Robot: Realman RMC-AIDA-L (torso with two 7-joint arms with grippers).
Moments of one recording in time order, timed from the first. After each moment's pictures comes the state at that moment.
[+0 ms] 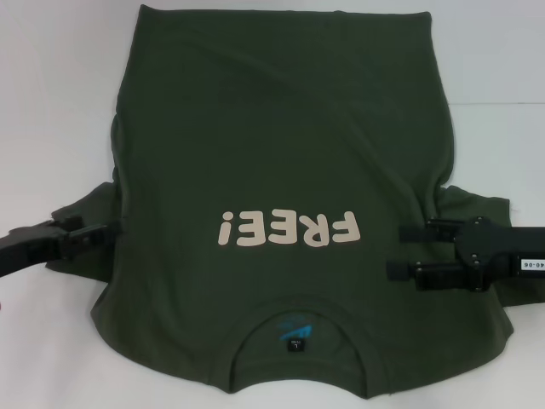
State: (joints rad) left arm -0.38 -2.14 0.49 0.85 2.09 1.35 -1.78; right arm 0.51 2.04 -0.72 -0.73 -2.00 -1.68 1.62
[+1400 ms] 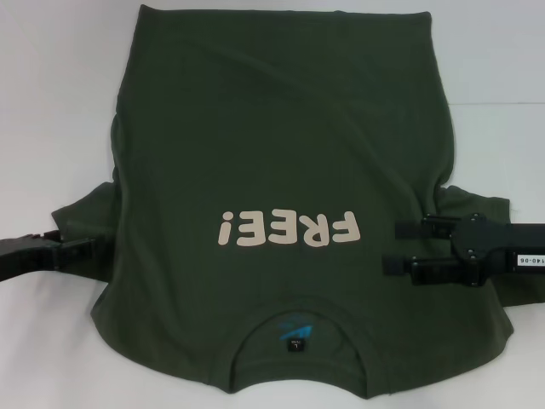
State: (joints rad) left arm -0.41 -2.15 0.50 0.85 2.23 1.18 -1.80; right arm 0.52 2.04 -0.71 -0.73 -2.00 -1.69 1.64
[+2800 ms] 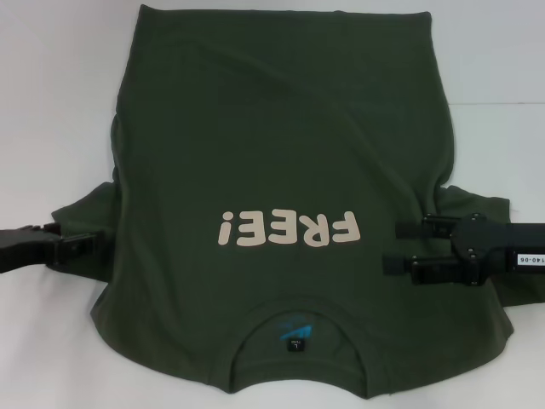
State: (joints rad) left arm -0.43 -2.15 0.52 0.86 2.25 1.15 -1.80; right arm 0.52 2.04 -0.71 -0.73 -2.00 -1.68 1.65
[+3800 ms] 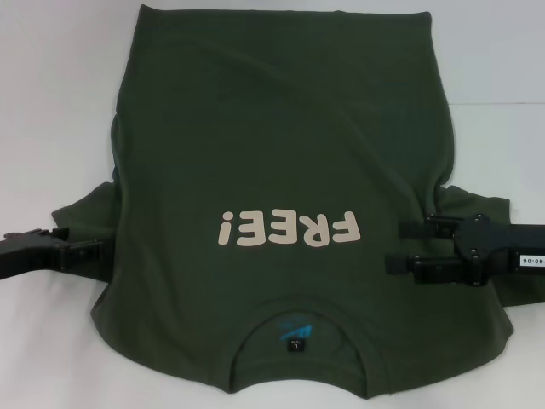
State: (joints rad) left arm -0.42 -2.15 0.55 0.89 2.26 1.20 -1.80; right arm 0.51 2.05 -0.70 -0.73 -2.00 -1.68 1.64
